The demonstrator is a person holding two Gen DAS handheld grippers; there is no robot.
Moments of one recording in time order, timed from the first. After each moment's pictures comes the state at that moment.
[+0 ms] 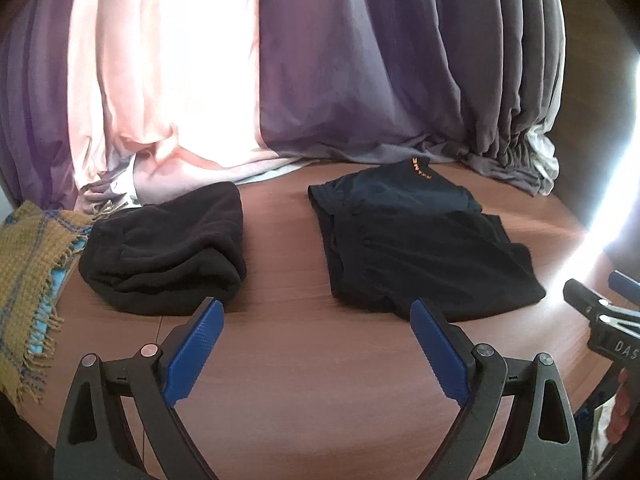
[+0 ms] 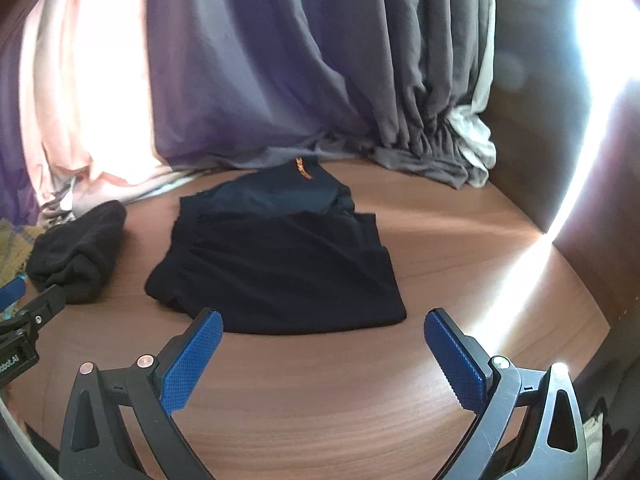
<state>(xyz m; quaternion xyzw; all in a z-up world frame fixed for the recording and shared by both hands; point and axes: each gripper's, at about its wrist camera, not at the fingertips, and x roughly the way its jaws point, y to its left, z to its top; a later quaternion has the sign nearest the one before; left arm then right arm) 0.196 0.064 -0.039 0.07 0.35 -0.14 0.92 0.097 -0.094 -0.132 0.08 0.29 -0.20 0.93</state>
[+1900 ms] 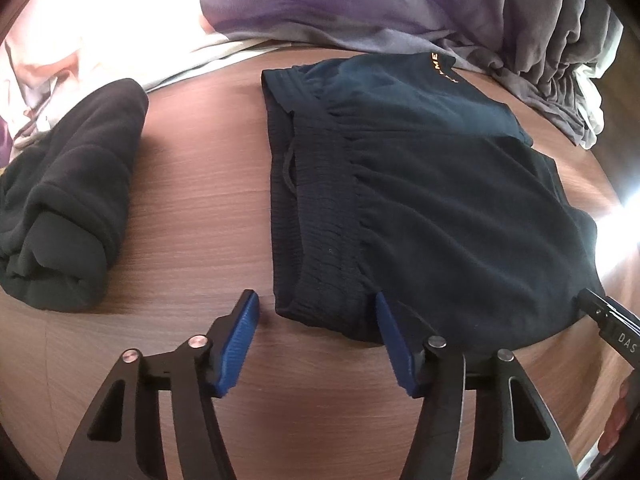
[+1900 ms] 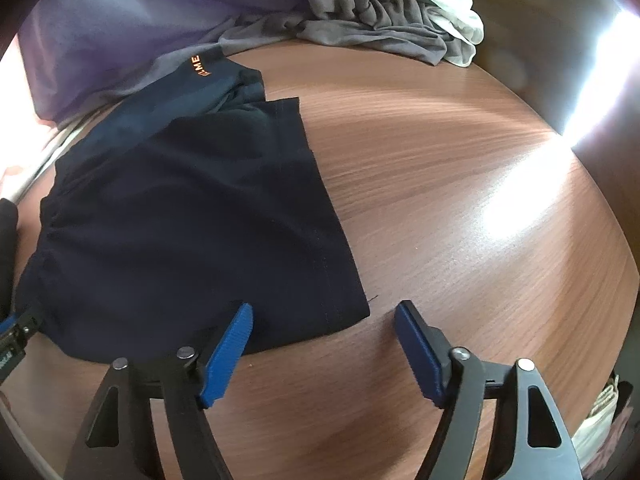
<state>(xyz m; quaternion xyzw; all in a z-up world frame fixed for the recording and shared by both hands) 0.311 -0.005 -0.151 0.06 0.51 -0.14 0.84 0.185 -0.204 -0.241 0.17 0.43 -0.25 0.85</state>
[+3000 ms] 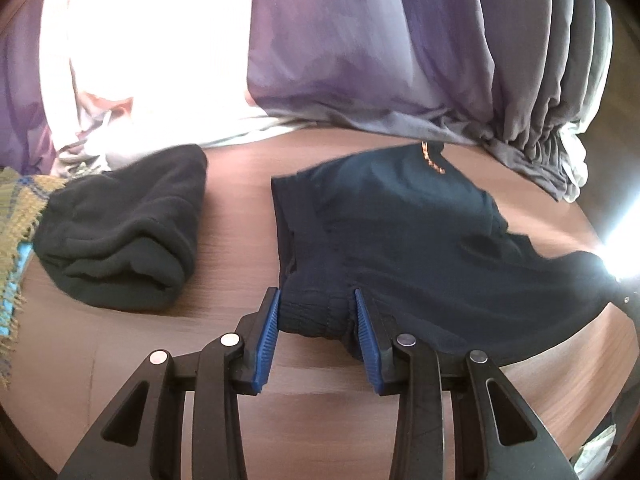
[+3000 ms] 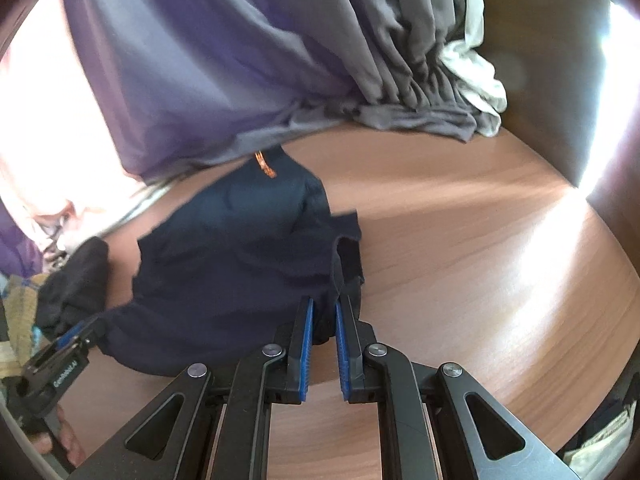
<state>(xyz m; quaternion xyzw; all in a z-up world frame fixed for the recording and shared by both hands) 0.269 0.017 -0.066 0.03 0.42 -0.11 0.90 0.151 -0.180 -0.149 0.19 0.33 -0.16 0.91</state>
